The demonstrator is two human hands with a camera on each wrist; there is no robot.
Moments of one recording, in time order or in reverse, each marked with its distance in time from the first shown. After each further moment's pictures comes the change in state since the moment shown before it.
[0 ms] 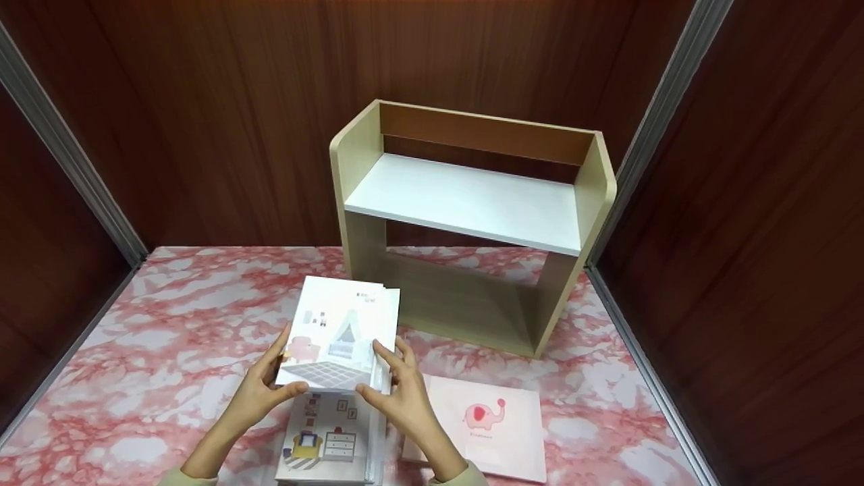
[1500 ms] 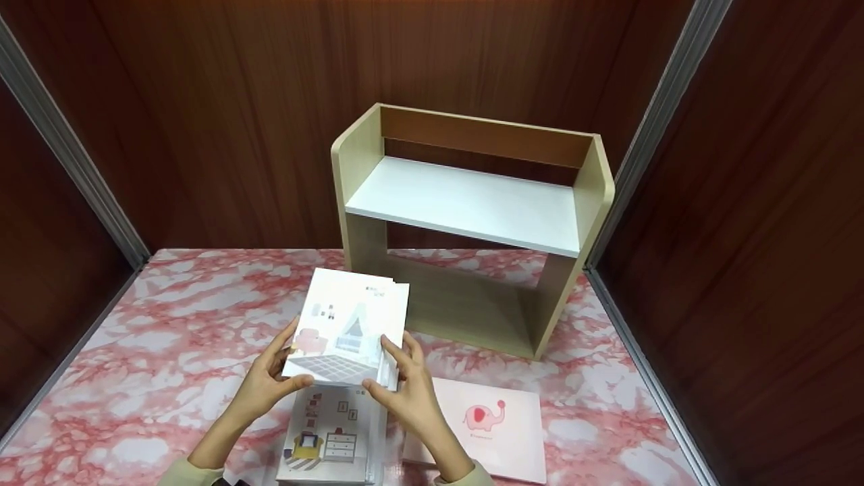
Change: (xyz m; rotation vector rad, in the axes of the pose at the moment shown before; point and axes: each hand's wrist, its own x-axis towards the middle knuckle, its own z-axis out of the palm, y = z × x) left_hand 0.011 0.006 0.005 0.005 -0.004 0.053; right_hand -0.006 -0.050 -0.015 -0.002 0.035 0.016
